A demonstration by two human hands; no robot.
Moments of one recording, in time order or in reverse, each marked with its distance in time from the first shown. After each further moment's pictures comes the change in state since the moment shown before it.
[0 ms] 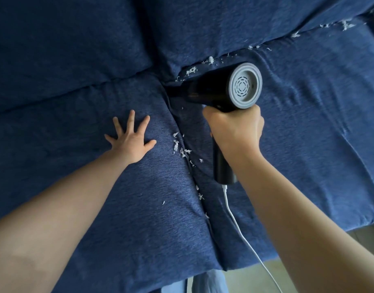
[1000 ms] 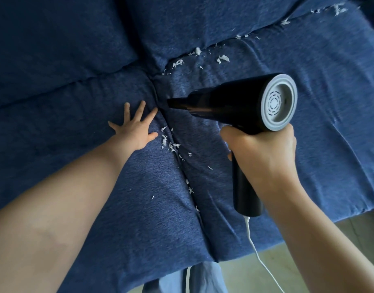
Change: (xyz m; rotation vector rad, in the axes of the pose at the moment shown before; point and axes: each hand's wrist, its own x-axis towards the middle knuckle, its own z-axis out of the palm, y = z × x) left_hand 0.013 0.048 -0.009 0.164 -0.083 0.058; right_hand -0.018 0.032 -0.074 -0.025 -0.011 -0.063
